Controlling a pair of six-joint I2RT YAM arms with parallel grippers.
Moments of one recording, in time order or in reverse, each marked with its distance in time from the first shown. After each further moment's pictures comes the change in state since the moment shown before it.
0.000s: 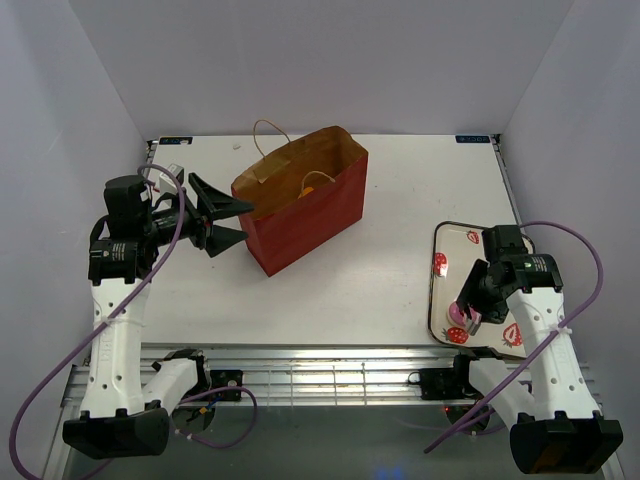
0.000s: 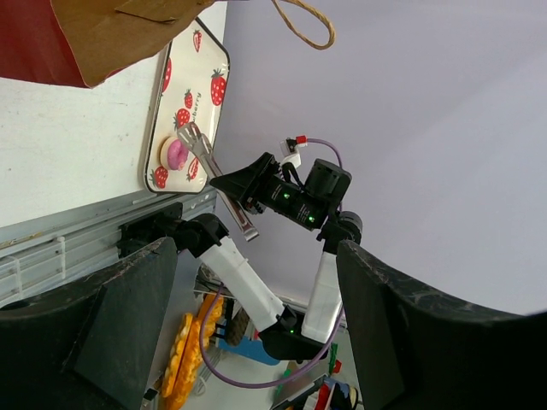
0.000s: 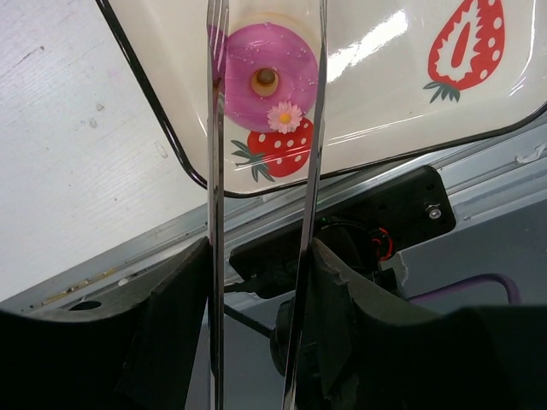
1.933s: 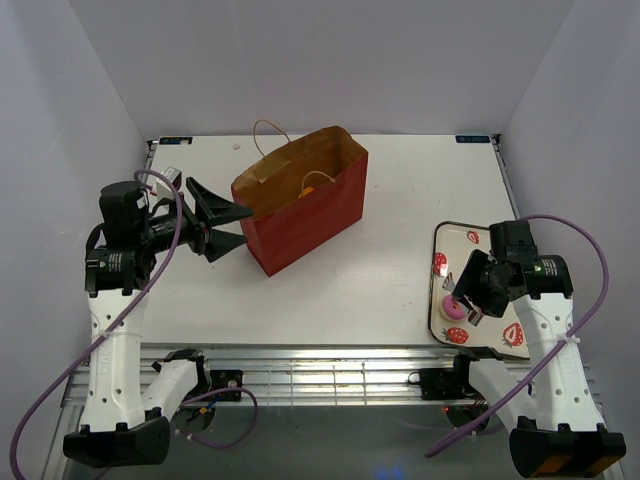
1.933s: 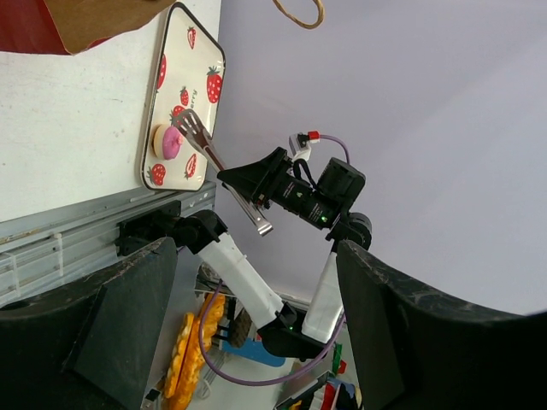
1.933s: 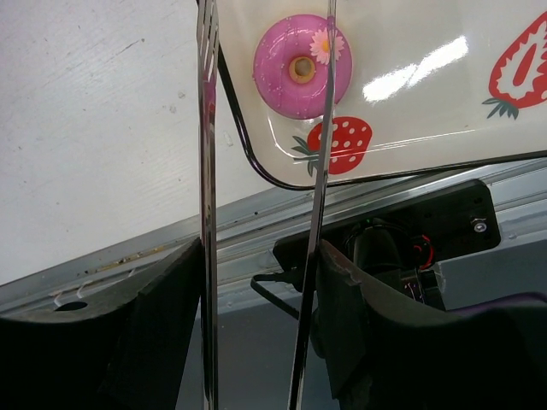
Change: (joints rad) left arm 0.000 -0.045 -0.001 -0.019 0.000 -0.007; right arm 0.000 -0.027 0.080 0.000 -0.124 -0.004
